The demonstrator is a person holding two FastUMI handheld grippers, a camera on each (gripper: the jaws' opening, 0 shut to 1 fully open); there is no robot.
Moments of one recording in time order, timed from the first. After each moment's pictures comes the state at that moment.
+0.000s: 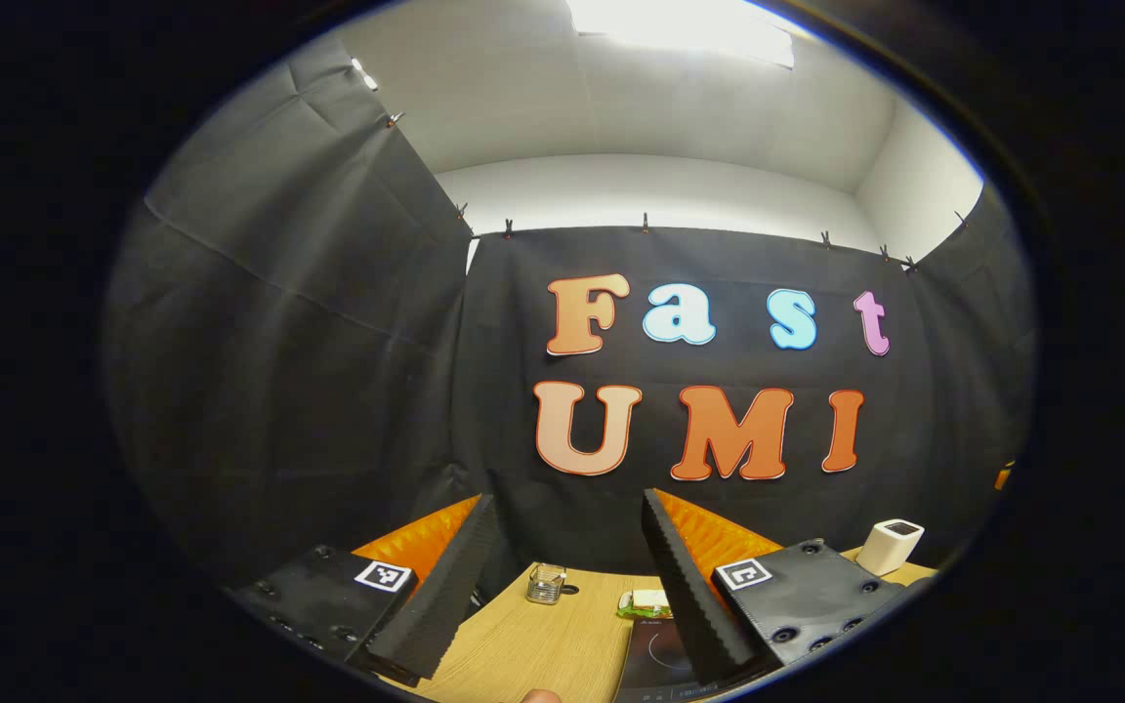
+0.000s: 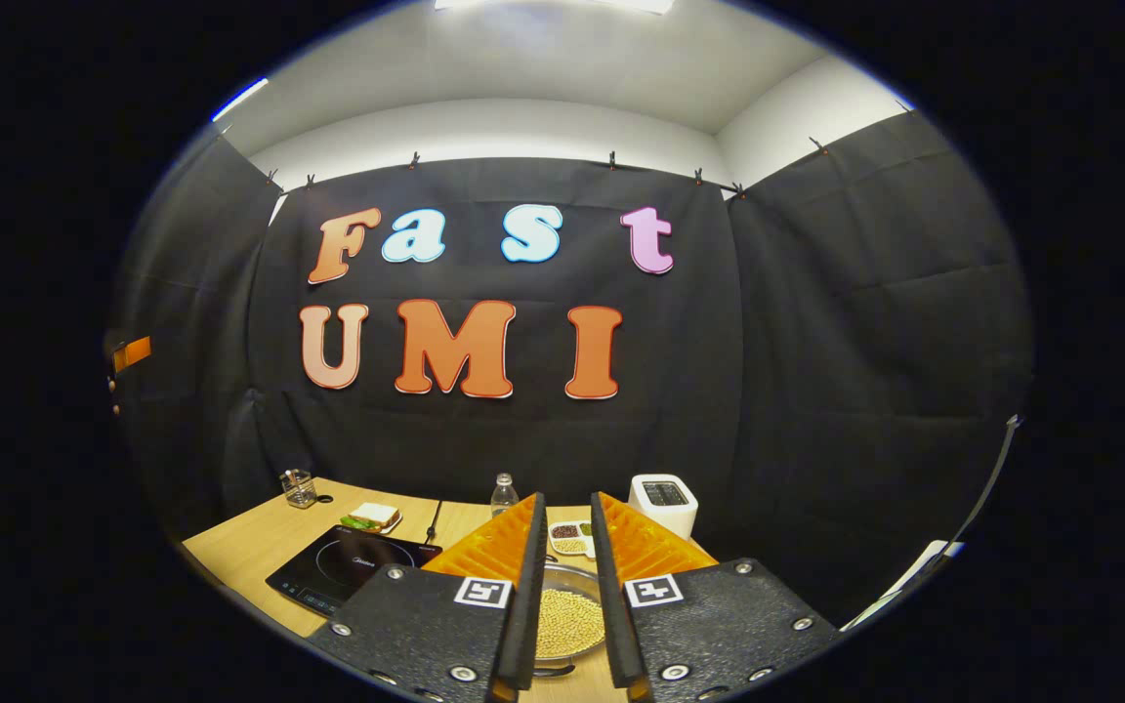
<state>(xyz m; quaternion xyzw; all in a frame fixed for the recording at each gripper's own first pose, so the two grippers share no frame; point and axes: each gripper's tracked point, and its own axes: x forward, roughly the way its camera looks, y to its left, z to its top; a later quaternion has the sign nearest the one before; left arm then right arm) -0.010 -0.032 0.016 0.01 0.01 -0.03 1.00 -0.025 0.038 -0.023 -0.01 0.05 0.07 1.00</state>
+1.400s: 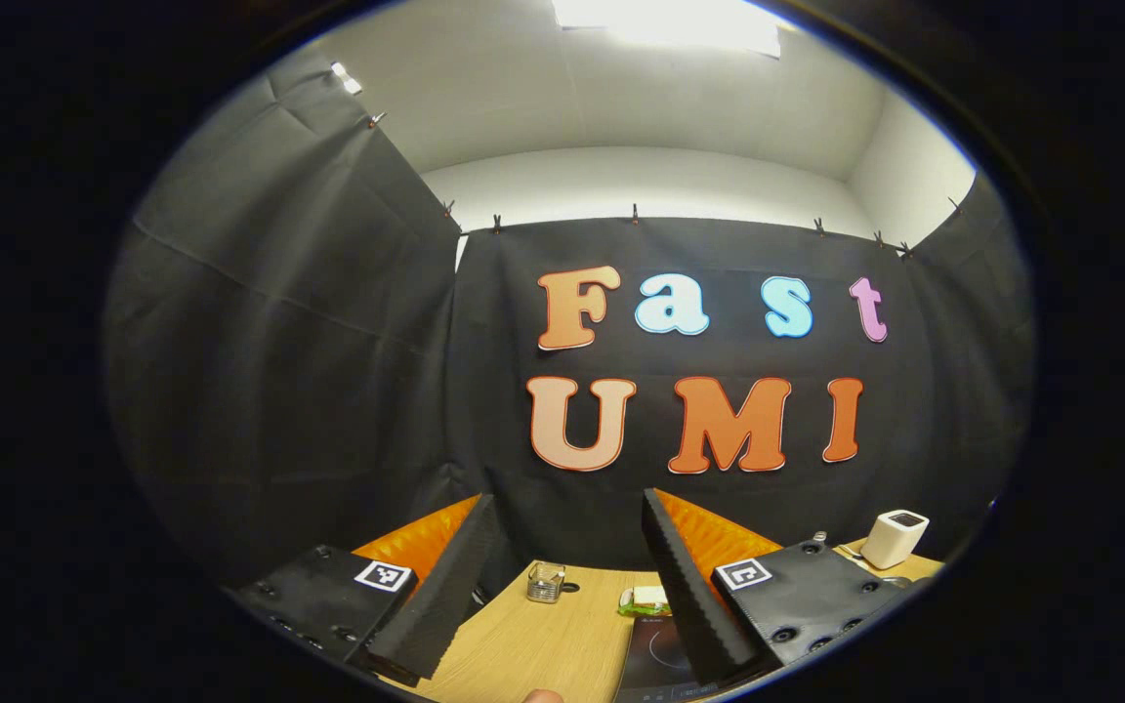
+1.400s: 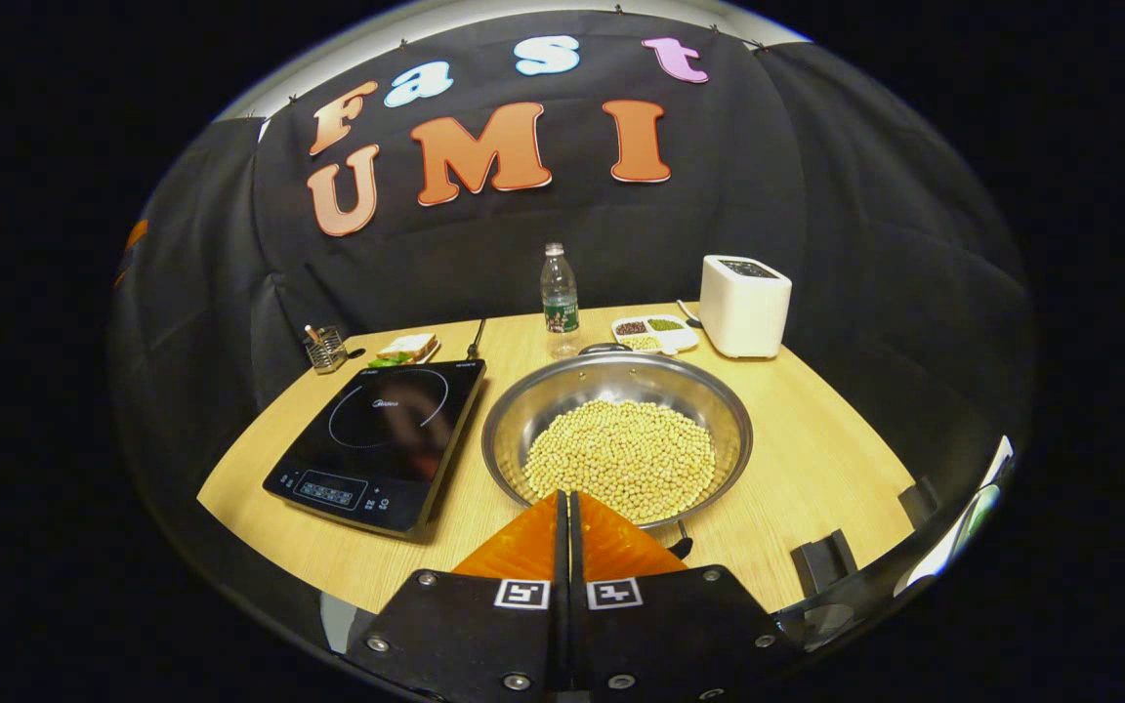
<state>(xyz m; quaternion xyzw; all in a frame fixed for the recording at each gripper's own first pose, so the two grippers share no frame) 0.001 -0.049 0.022 0.03 0.01 -0.04 1.00 -0.045 0.102 -0.292 0.01 0.31 0.13 0.94</state>
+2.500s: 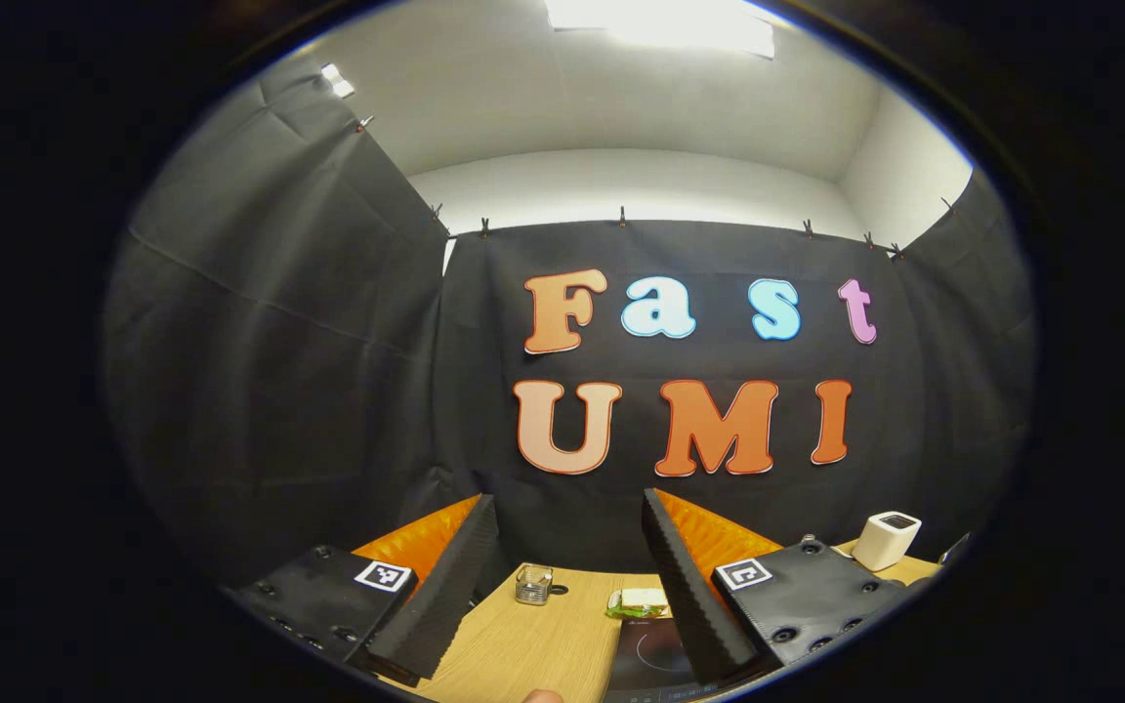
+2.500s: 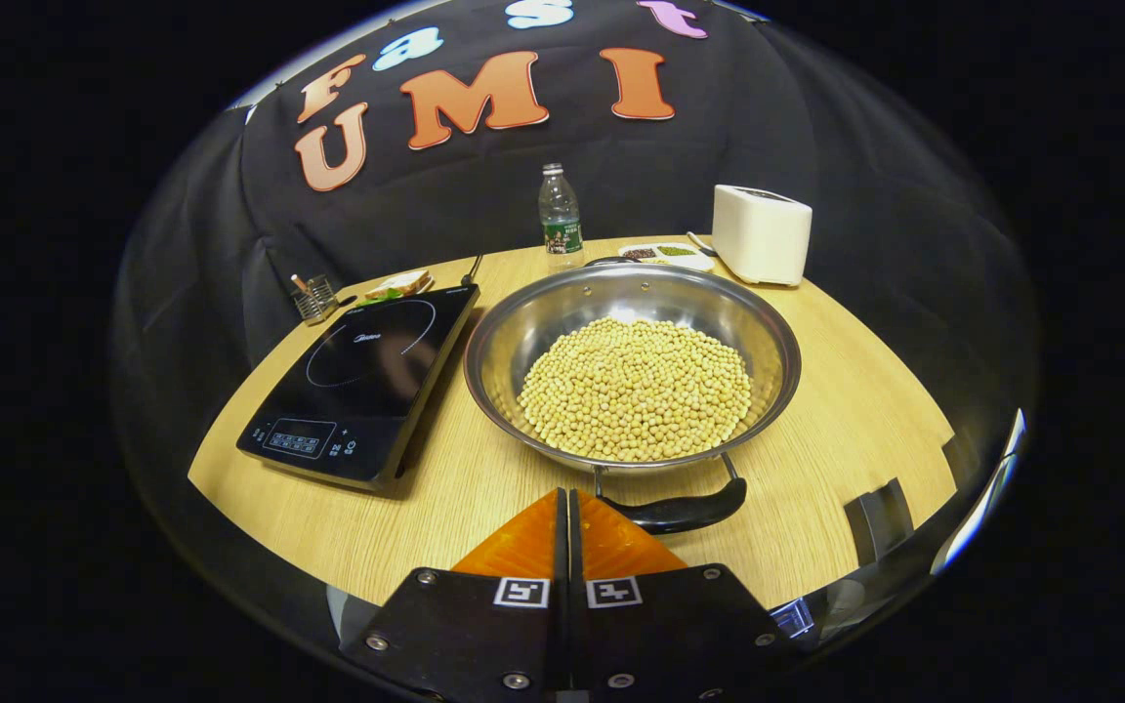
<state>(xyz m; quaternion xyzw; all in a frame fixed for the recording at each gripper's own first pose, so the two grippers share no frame) 0.000 -0.067 0.024 0.03 0.02 -0.05 1.00 -0.053 0.111 -0.360 0.02 0.38 0.14 0.91</state>
